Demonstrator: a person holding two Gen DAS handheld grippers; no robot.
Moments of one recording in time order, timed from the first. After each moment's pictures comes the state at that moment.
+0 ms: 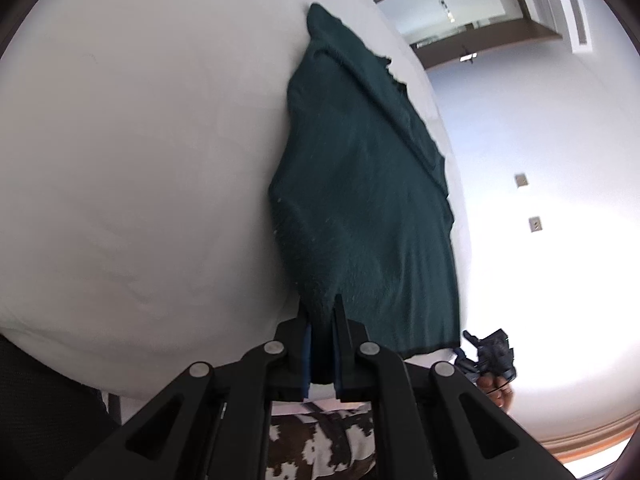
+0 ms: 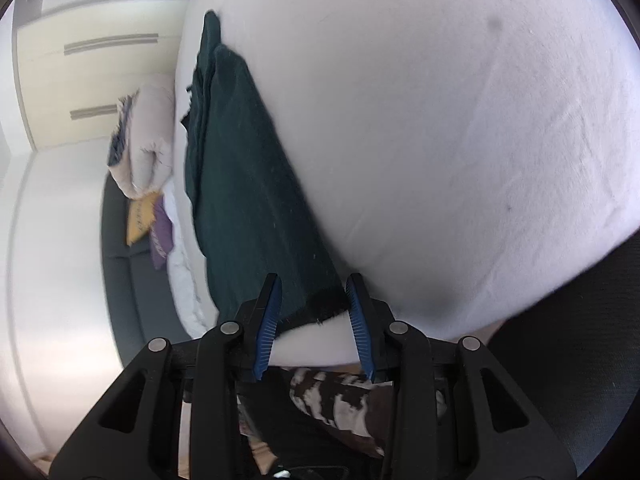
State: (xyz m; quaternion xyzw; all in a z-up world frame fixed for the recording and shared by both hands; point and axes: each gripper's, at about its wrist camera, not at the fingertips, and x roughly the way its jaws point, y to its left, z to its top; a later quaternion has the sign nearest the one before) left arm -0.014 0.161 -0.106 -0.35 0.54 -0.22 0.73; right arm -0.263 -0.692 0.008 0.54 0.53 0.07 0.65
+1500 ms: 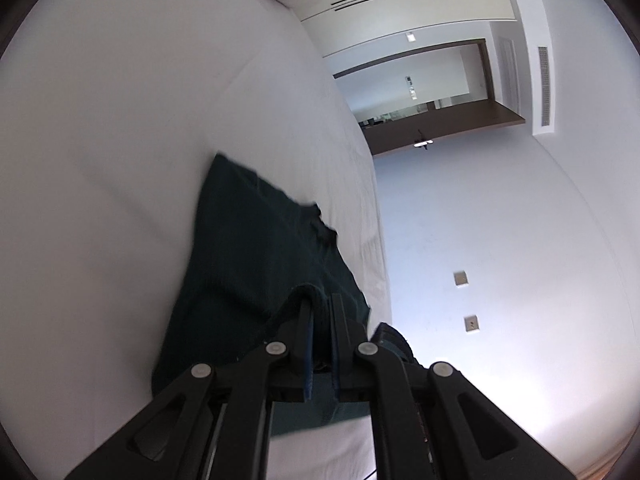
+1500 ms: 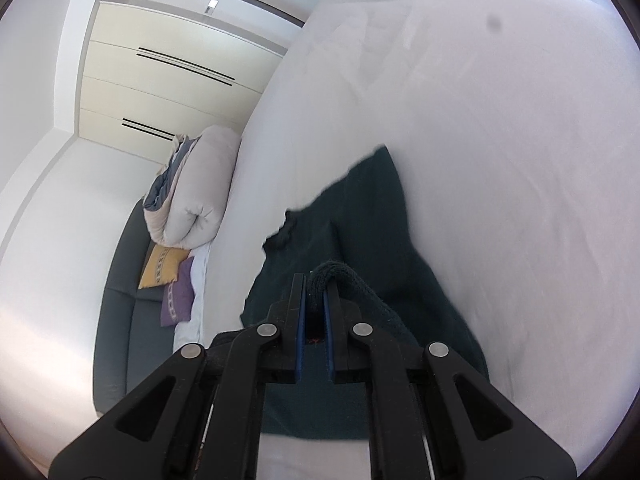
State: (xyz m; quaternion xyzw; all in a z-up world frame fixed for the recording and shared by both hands) left arm 0.228 0.167 -0.046 -0.47 0.41 -0.23 0.74; right arm 0.058 -0.668 0.120 0.46 0.40 0.08 0.79
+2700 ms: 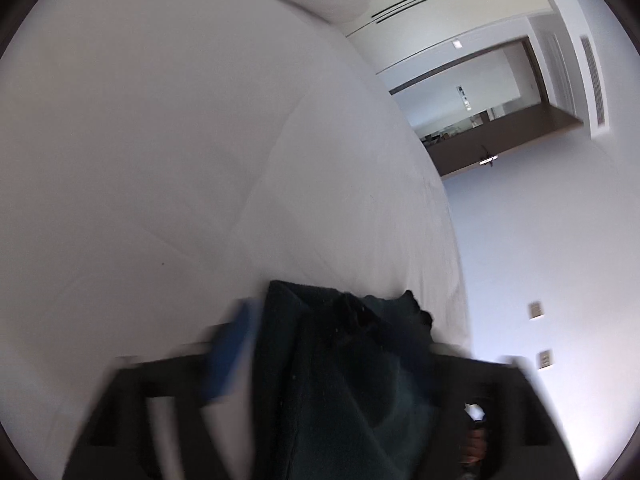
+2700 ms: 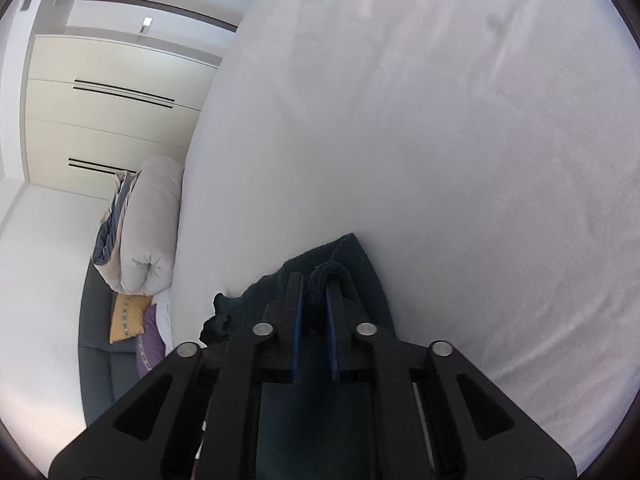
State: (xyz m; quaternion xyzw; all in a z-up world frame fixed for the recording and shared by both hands) left arm 0.347 0.163 -0.104 -0.40 0.42 -0.12 0.80; right arm 0.223 -0.661 0.008 0.48 0.42 -0.01 0.77
